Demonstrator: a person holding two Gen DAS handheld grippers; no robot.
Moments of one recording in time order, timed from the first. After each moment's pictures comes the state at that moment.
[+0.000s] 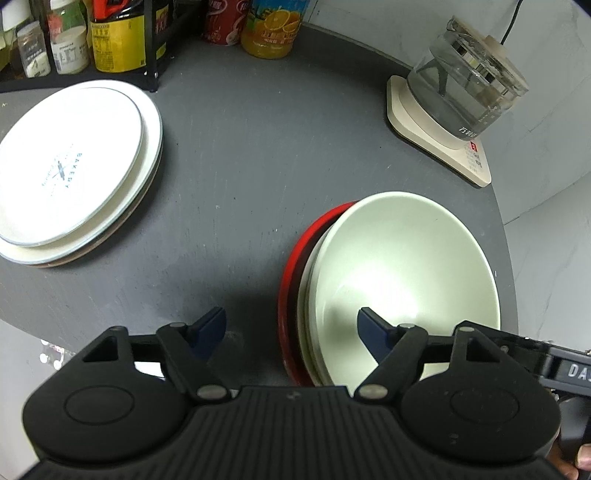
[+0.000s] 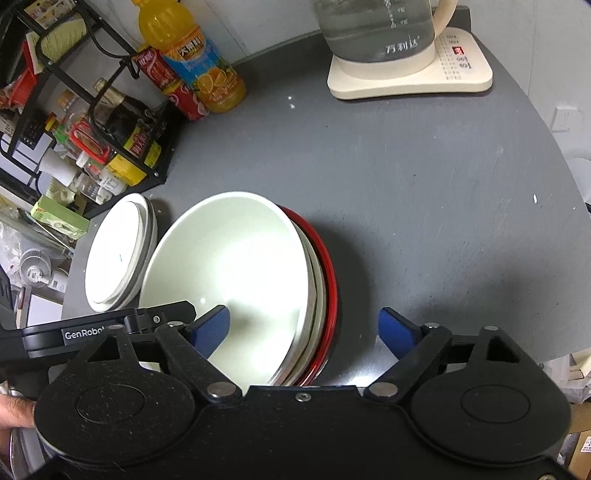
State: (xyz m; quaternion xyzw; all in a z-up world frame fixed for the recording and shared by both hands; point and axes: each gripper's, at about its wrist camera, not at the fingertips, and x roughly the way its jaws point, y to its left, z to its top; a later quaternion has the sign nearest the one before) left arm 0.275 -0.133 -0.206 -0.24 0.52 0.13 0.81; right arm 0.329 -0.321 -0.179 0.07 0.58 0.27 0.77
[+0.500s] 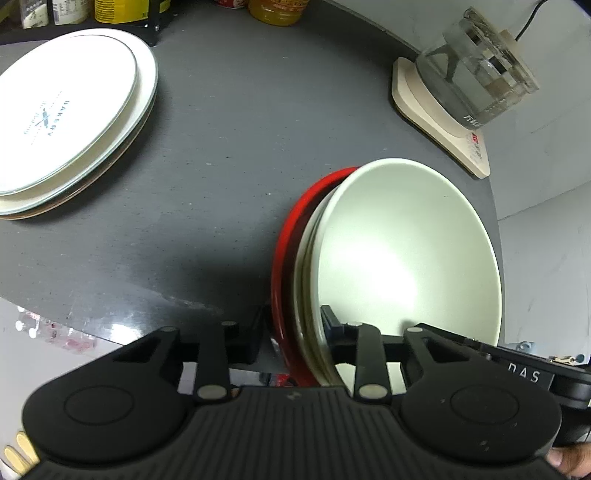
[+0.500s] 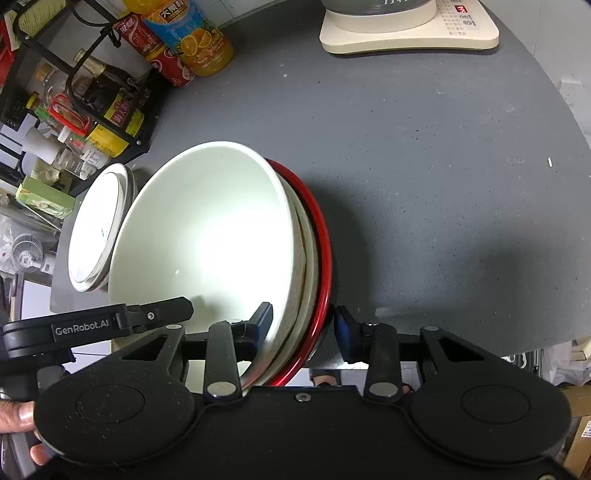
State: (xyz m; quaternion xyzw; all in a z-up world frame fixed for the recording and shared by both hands) left arm 0.272 -0.133 -0.224 -0.29 0.53 0.11 0.79; right arm 0.331 -0.318 -0.207 0.06 0.61 0.26 0.74
